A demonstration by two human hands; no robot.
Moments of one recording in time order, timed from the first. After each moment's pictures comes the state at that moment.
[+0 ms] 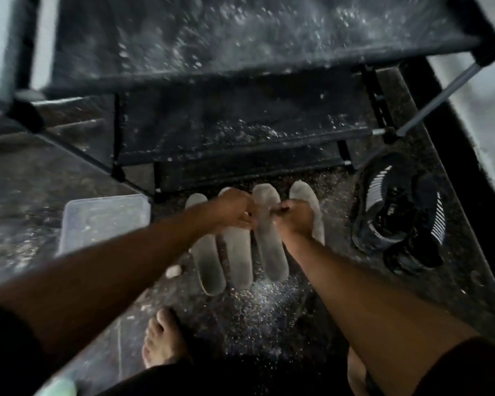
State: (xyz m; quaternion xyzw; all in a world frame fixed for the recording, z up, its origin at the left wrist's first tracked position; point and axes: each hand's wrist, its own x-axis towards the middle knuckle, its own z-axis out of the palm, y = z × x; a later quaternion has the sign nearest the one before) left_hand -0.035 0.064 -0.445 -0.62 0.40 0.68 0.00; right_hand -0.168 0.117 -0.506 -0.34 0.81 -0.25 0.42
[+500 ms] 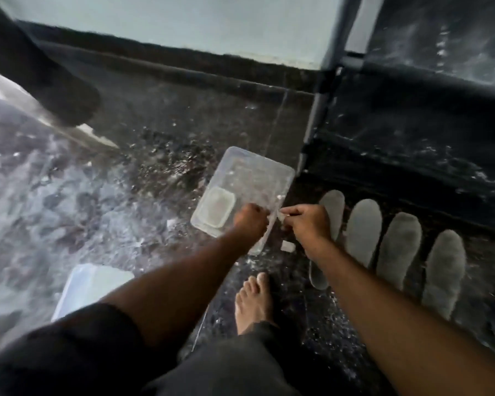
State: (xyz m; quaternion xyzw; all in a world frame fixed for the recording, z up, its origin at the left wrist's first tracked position) left_hand 0.210 0.164 -0.476 -0.80 0.19 0.52 -0.22; right_hand 0.083 0.130 -0.488 -0.47 0.66 -0.17 0.55
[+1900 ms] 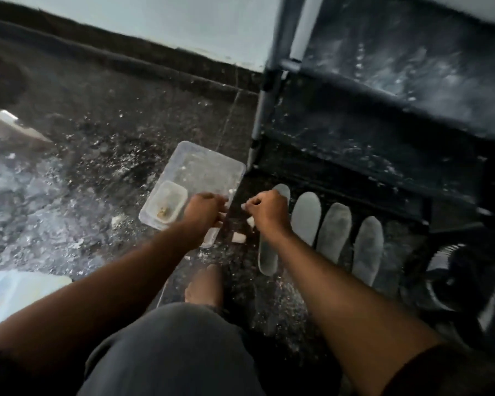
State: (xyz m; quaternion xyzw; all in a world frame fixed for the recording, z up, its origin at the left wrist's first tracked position) left_hand 0.192 0.164 -0.456 -0.74 0.15 0.55 -0.35; right_hand 0.051 0.121 -0.461 -0.63 0.65 -0.12 0.41
